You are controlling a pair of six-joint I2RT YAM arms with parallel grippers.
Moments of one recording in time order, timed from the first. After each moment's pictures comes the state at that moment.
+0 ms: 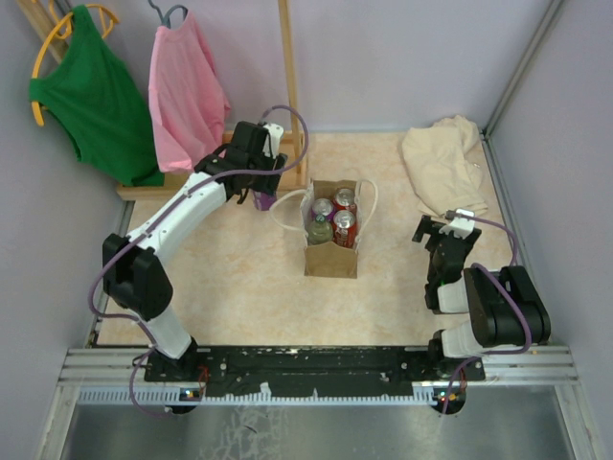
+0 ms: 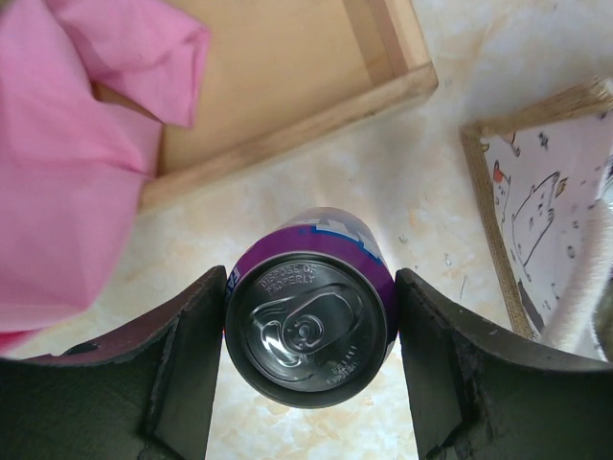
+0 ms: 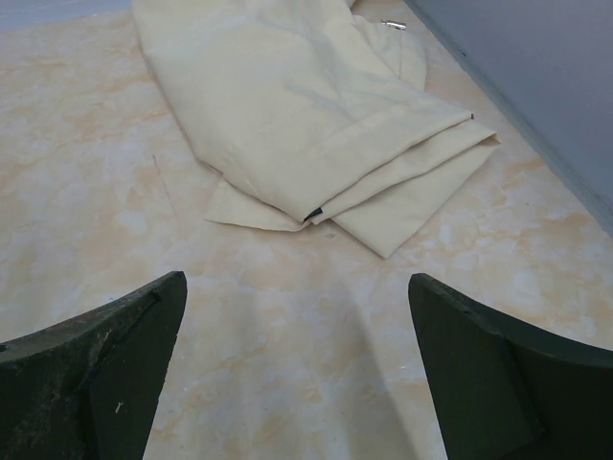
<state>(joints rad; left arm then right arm) -0.50 1.71 1.55 -0.59 -0.19 0.02 0.04 1.44 0.14 1.20 0.34 0.07</state>
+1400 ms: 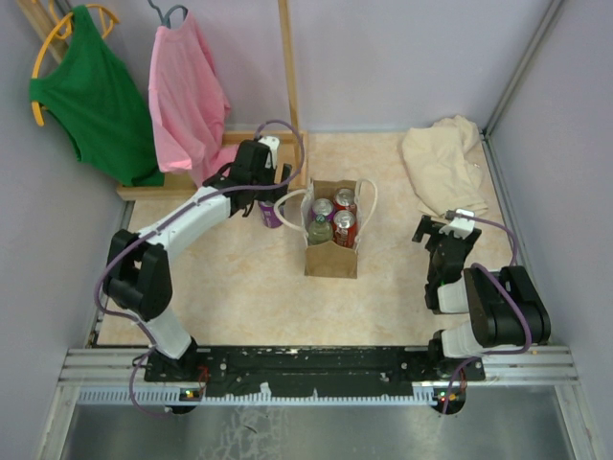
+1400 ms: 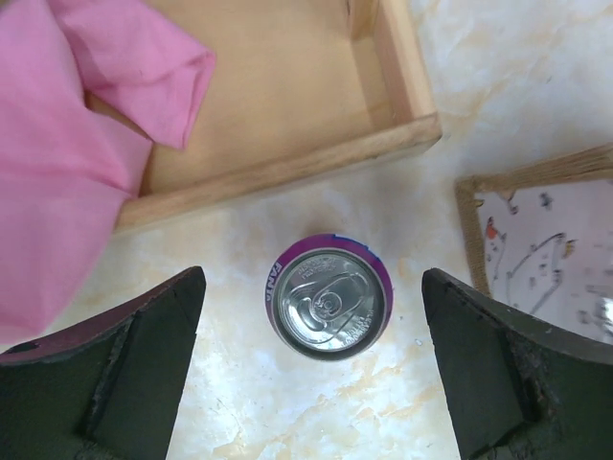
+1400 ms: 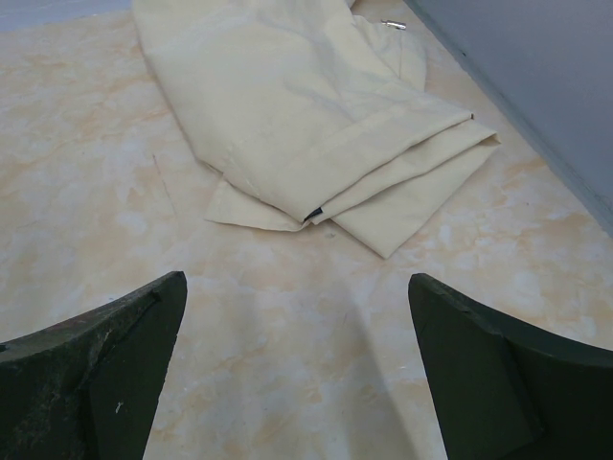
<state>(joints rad) -0.50 1.71 1.34 -0.33 -0.22 -0.10 0.04 1.44 0.14 1.20 0.34 0.07</state>
